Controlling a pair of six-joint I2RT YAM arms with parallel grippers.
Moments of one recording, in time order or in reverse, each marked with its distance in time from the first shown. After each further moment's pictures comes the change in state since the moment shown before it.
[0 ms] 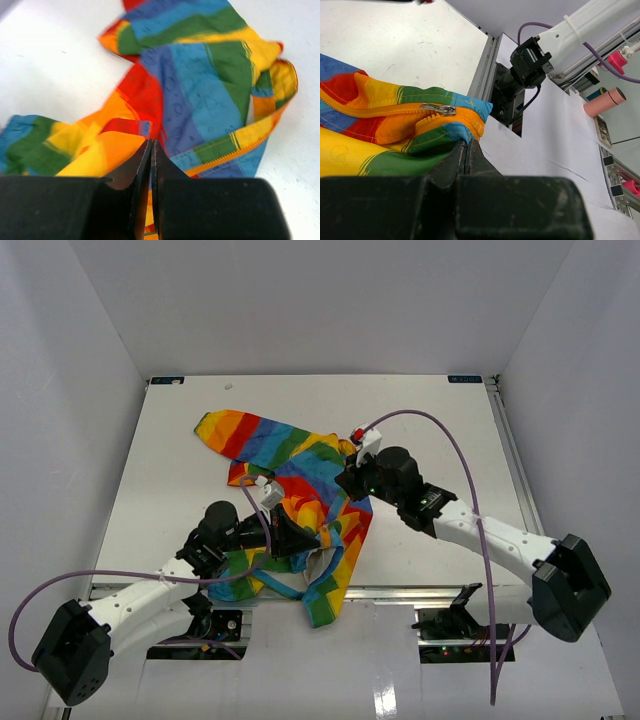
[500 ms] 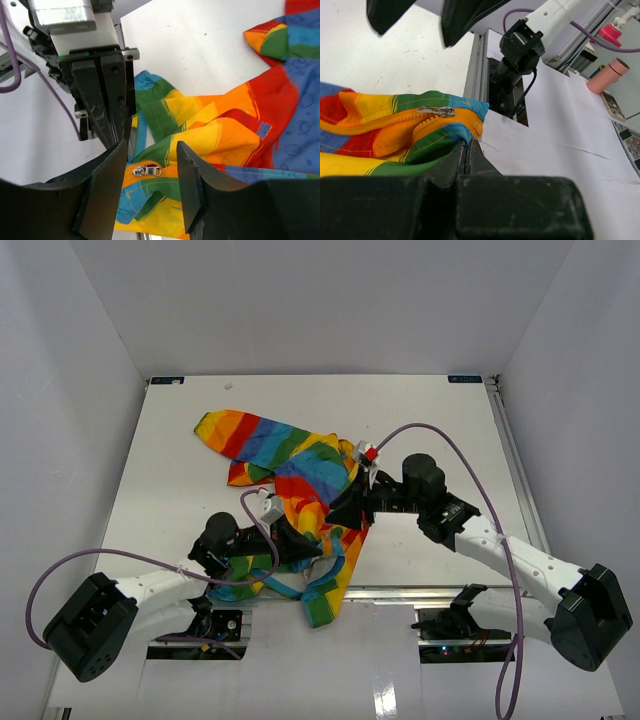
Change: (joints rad) left arm 0.000 0.166 -0.133 0.420 0.100 0.059; right arm -0.046 -0.148 -0.087 0.054 -0.621 0.021
